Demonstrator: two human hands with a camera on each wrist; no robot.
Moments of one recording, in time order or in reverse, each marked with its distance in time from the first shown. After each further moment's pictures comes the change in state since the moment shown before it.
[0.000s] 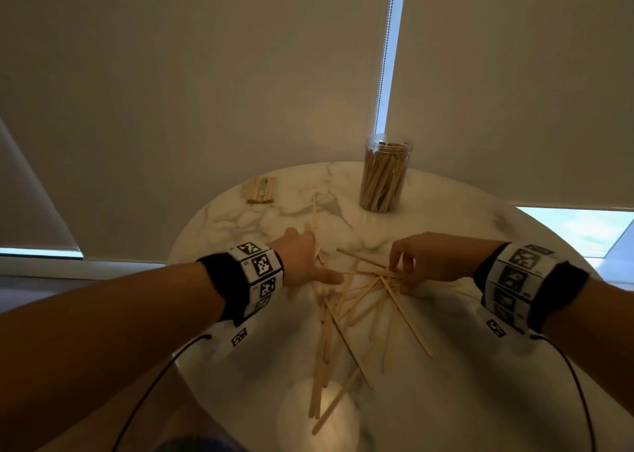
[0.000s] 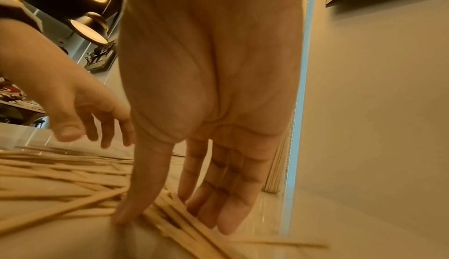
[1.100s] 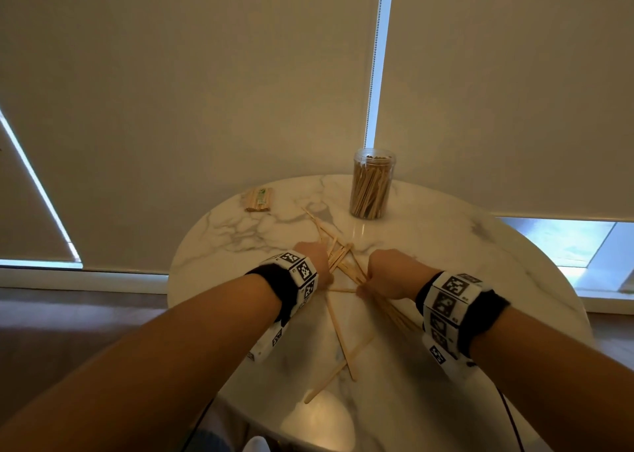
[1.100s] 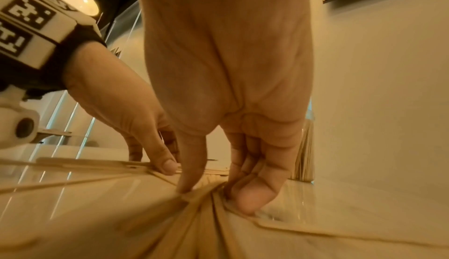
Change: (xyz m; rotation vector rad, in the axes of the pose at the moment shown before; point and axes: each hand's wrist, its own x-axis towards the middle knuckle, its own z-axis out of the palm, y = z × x) left_hand -0.006 0.047 0.013 0.033 0.054 -0.058; right_hand -0.022 -0.060 0.028 -0.001 0.193 0.124
